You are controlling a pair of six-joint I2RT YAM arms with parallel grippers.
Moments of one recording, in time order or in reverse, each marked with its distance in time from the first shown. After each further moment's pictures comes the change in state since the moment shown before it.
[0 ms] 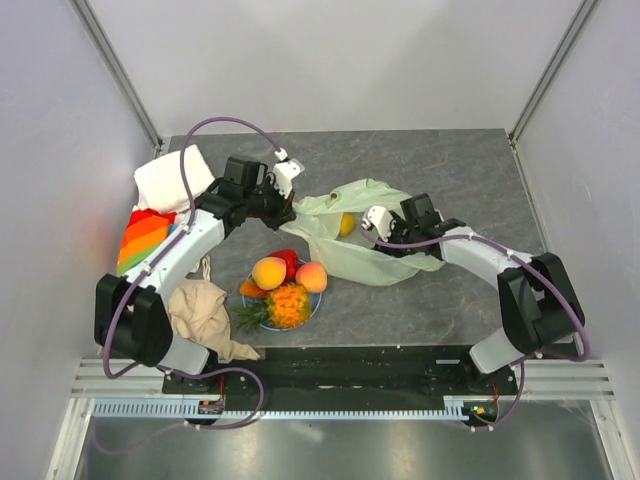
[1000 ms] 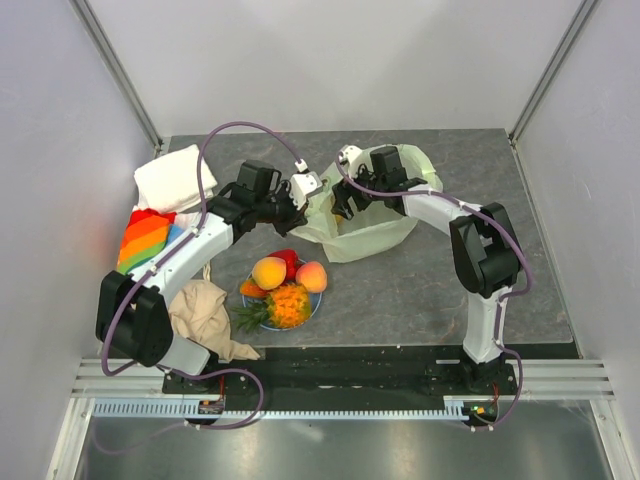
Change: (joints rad) left arm -0.085 0.009 -0.017 0.056 0.014 0.171; right arm 0.024 0.471 0.536 0.268 -0.150 0.399
